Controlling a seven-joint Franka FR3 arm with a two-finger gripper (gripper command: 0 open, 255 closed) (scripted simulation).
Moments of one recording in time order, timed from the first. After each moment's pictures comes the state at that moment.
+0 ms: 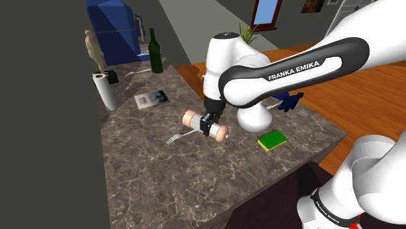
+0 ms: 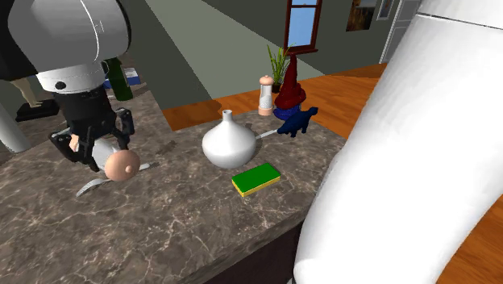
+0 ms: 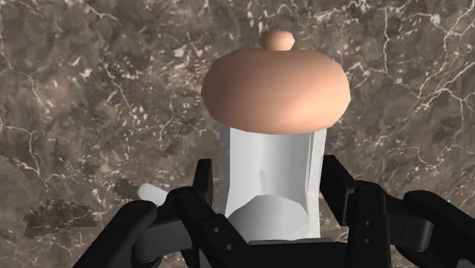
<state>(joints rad) 0.29 -0.17 0.13 -2.31 0.04 2.18 0.06</state>
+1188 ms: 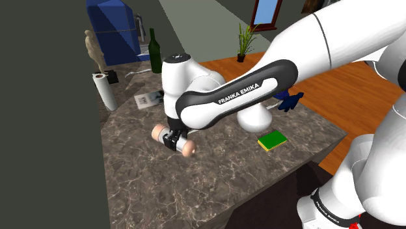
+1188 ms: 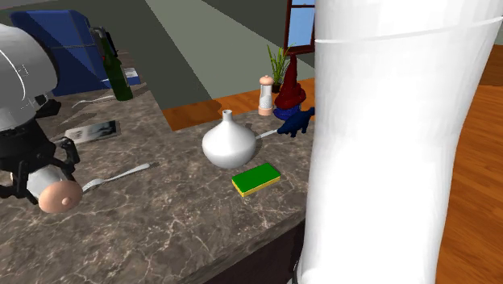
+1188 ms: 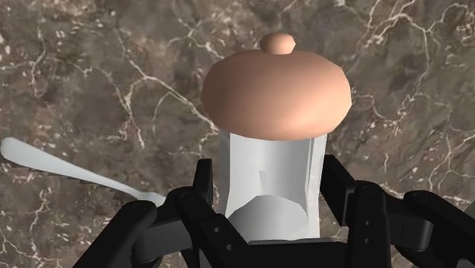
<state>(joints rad) 0.37 0.18 0.21 -2.03 -0.03 2.23 0.27</state>
